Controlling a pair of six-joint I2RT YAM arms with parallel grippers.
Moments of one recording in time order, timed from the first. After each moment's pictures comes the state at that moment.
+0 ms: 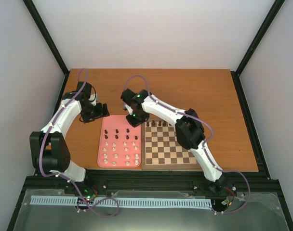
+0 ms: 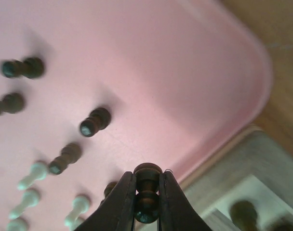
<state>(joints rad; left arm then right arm) -0.05 1.52 1.20 -0.97 0.22 -0.32 0.85 2.34 2.08 -1.16 -0.12 0.16</state>
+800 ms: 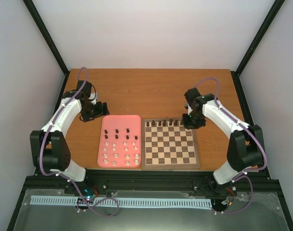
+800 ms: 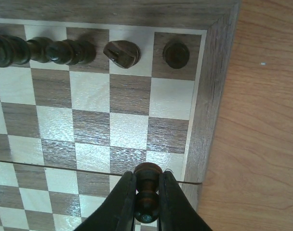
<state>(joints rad) -0.05 1.53 1.22 -0.97 0.21 -0.32 0.35 1.58 1.22 -1.08 -0.06 0.28</state>
